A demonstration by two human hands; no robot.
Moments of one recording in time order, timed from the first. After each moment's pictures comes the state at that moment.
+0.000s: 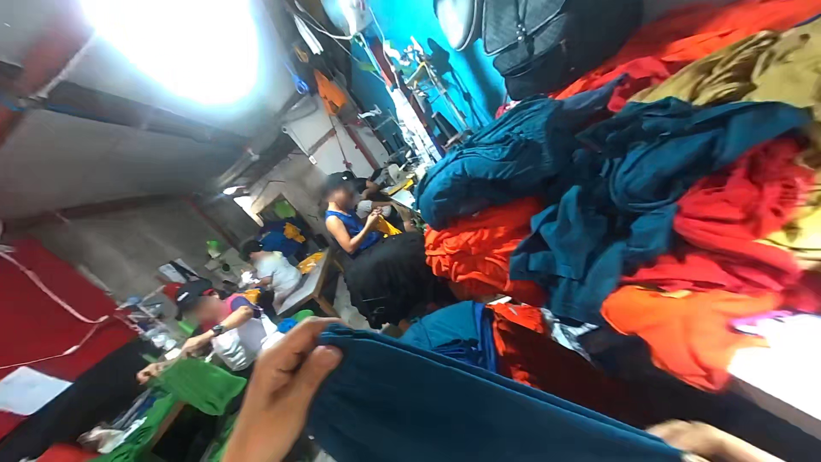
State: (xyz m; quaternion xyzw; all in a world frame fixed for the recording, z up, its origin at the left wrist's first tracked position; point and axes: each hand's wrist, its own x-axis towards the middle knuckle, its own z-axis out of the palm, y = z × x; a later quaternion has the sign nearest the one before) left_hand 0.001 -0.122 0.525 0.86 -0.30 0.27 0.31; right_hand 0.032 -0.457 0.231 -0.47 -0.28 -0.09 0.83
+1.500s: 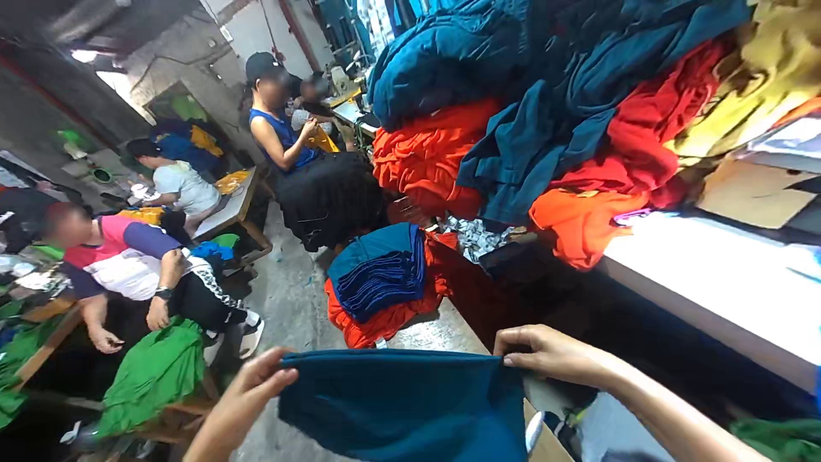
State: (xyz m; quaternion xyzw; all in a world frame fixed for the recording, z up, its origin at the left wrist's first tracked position) left_hand -0.046 -0.009 0.355 0.89 -0.01 -0.02 0.45; right_hand 0.055 -0.440 0.216 -0.79 -0.25 0.27 0.49
